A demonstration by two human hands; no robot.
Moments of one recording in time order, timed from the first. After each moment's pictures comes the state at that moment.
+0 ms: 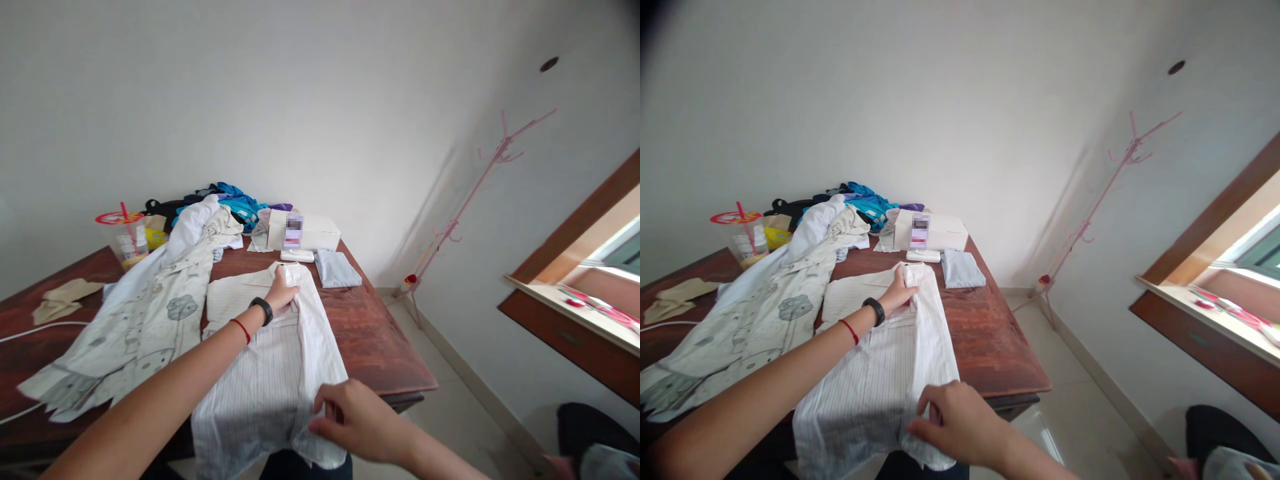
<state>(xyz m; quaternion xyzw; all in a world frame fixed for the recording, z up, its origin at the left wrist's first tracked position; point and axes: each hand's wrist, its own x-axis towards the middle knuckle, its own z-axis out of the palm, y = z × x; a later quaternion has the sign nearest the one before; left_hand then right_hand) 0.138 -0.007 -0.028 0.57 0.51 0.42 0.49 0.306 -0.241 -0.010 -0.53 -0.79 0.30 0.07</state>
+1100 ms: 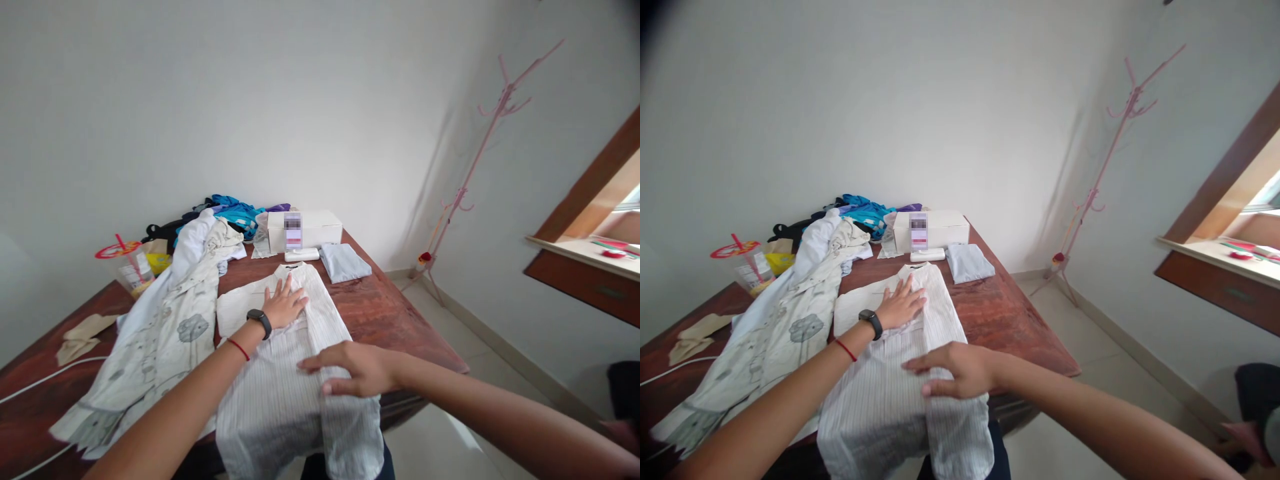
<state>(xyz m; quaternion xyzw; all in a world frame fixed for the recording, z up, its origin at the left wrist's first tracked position) 0.104 -0.010 -0.031 0.86 0.48 0.09 0.13 0.312 -0.169 0.006 -0.26 -0.89 0.35 0.16</state>
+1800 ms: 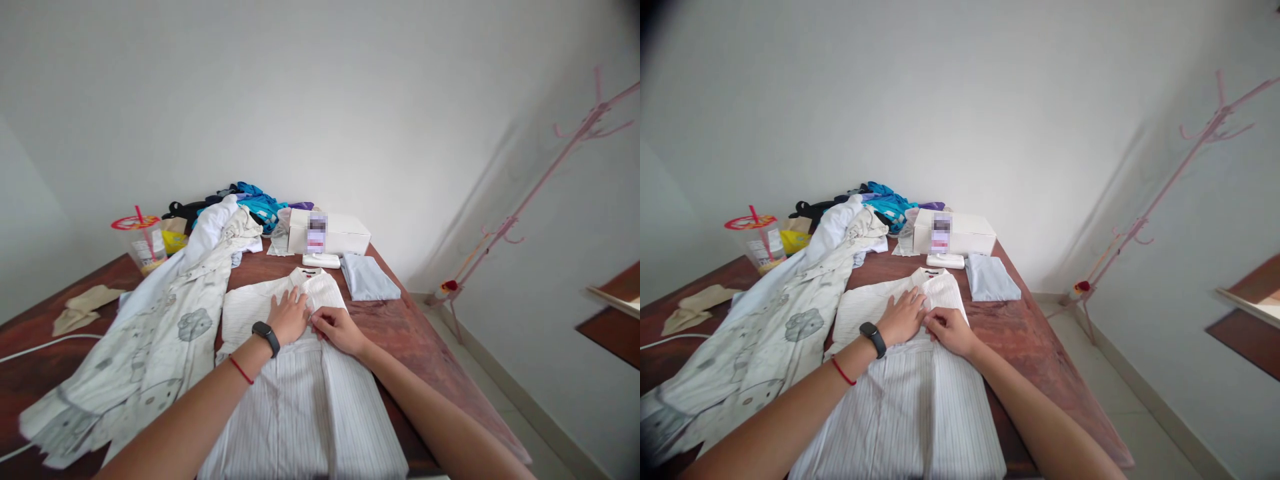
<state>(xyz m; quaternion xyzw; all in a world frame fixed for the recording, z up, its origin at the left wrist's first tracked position) 0.101 -0.006 -0.051 0.83 0.54 0.12 0.05 0.275 -0.030 -0.065 -0.39 -0.71 0.44 0.38</state>
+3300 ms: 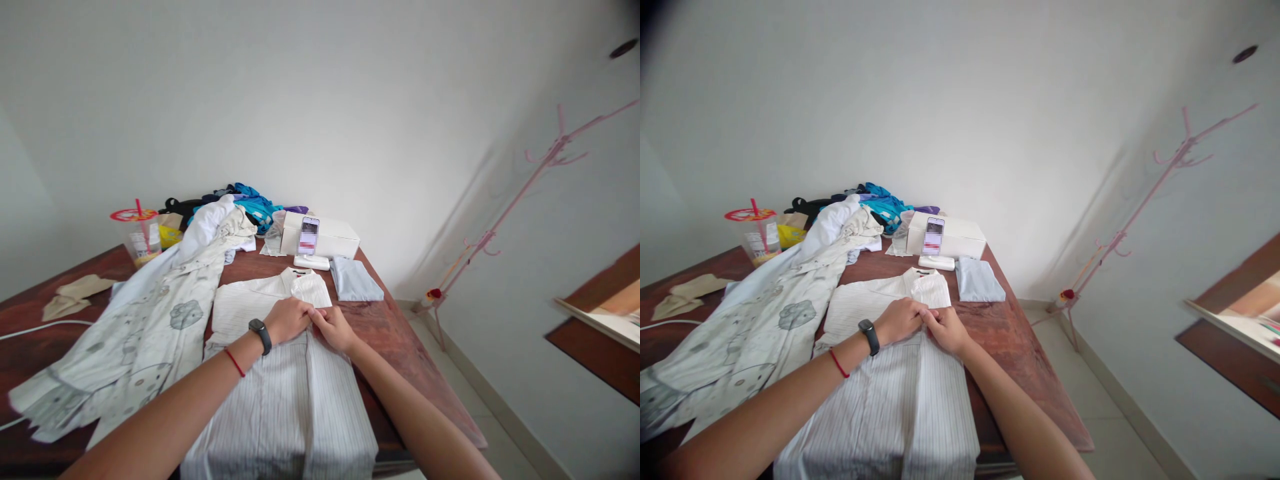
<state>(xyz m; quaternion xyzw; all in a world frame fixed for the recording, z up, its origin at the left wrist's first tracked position) 0.114 -0.027 -0.025 0.88 0.40 0.22 0.12 0.292 -0.041 -0.056 -0.43 -0.76 0.30 0.38</state>
